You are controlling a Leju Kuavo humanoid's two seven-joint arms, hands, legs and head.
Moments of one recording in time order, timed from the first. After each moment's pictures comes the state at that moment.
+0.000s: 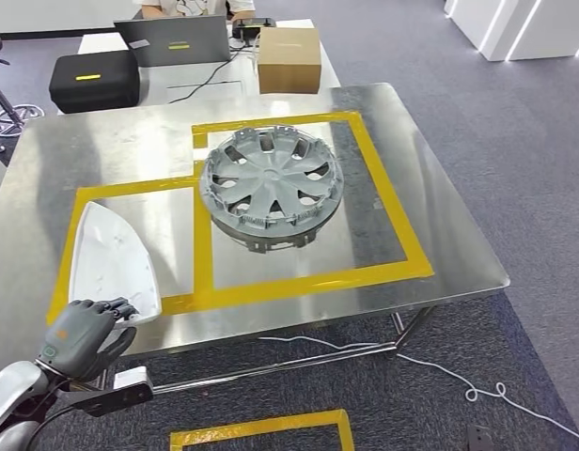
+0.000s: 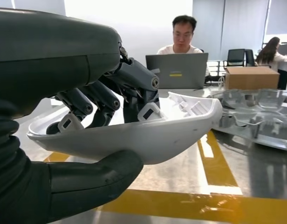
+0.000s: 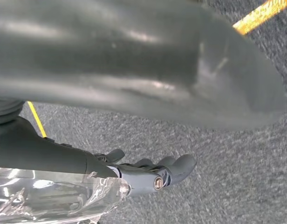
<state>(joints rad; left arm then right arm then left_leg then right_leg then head) 0.05 0.49 -0.22 -1.70 -1.01 0.11 -0.02 -0.07 0.14 -1.10 -0.21 0.90 -0.15 0.09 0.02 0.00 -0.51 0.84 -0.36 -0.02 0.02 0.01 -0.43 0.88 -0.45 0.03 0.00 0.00</state>
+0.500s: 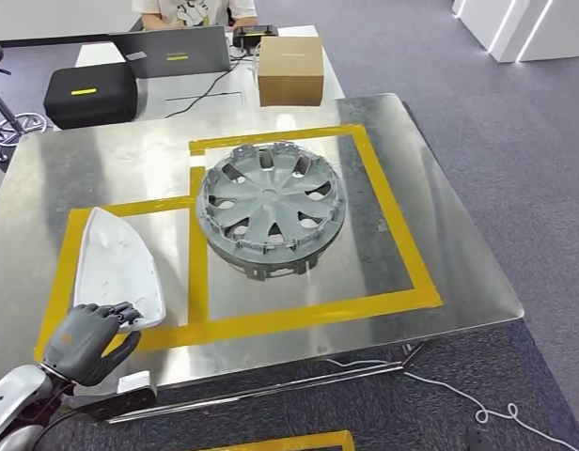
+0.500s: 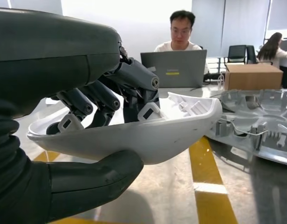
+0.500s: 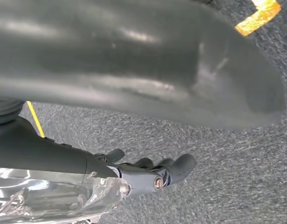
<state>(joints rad) 0.06 0.48 -0.22 -1.70 -1.00 0.11 -0.01 -0.06 0.14 -1.10 -0.21 0.90 -0.15 0.10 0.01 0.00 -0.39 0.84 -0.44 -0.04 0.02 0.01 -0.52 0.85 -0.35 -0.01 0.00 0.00</state>
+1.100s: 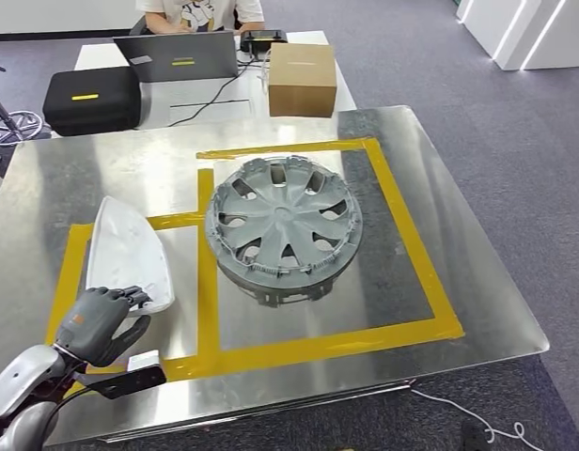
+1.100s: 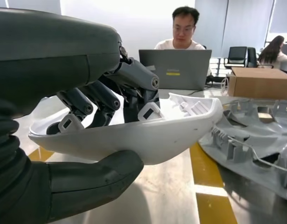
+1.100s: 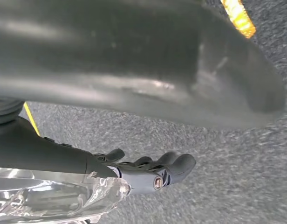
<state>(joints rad) -0.03 0.44 -0.25 -1.63 -0.99 0.09 -0.02 -0.07 0.14 -1.10 -0.21 0.93 -0.14 0.09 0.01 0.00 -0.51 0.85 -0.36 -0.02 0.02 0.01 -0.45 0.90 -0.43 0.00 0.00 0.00</state>
